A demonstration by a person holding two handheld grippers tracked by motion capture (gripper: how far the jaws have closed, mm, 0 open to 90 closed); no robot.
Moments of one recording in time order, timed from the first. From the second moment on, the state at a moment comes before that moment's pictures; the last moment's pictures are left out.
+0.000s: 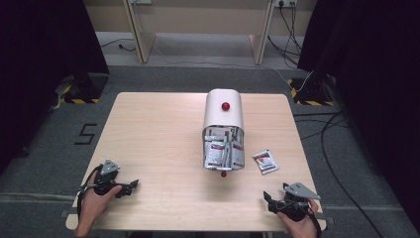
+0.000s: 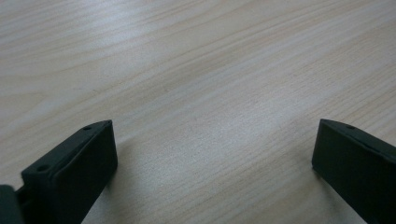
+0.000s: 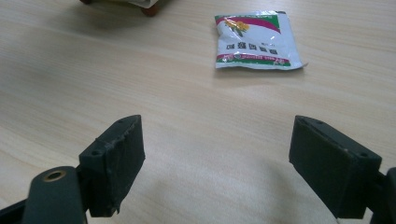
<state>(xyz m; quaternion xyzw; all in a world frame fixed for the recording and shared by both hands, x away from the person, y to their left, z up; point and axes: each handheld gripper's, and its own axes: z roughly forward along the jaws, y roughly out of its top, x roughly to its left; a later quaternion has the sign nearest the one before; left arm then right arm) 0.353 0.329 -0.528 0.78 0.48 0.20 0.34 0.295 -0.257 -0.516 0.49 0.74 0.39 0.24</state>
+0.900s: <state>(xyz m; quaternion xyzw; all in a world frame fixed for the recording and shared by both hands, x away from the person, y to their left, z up) 0.353 0.329 -0.528 0.78 0.48 0.20 0.34 0.275 -0.256 -0.529 0.48 0.75 0.37 0.25</state>
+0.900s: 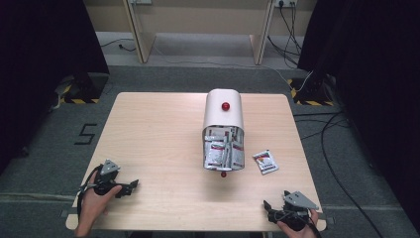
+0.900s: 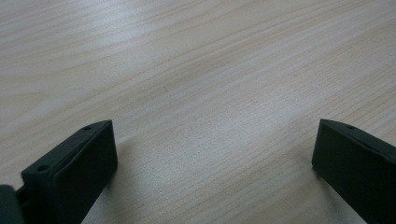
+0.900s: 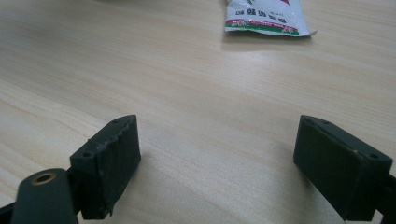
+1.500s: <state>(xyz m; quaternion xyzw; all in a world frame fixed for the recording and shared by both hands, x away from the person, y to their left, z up) 0.353 0.329 -0.528 0.78 0.48 0.20 0.34 0.259 -0.259 -0.533 0.47 0.75 0.39 0.25</state>
